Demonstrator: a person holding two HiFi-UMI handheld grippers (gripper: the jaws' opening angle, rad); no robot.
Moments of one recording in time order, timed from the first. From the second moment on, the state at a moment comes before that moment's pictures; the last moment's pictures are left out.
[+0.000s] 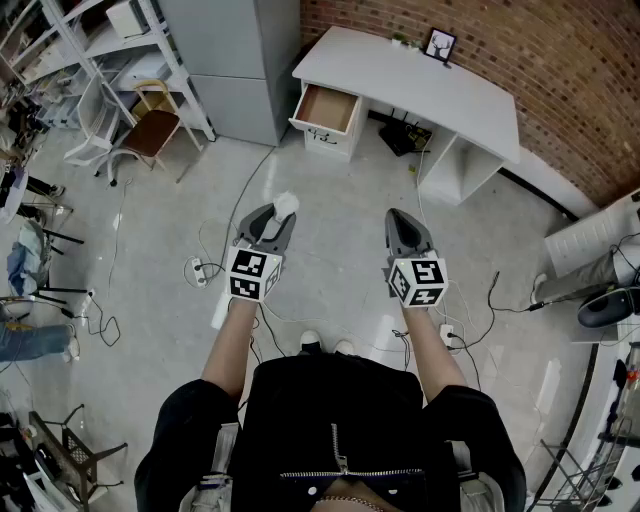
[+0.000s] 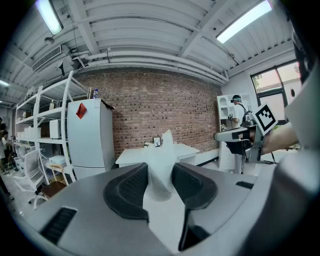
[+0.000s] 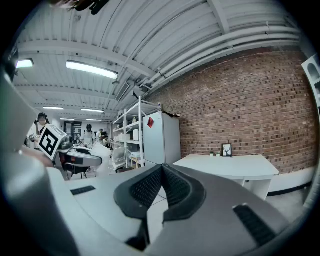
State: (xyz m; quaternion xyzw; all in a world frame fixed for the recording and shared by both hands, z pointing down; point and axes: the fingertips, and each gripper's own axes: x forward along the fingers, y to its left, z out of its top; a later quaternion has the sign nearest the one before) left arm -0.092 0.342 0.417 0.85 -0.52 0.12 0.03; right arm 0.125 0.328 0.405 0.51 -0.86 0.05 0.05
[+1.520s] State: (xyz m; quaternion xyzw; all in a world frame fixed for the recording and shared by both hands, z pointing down) left arm -0.126 0.323 0.426 0.87 -0.49 0.10 0.04; right arm 0.084 0.322 0.429 0.52 -0.85 0.07 0.05
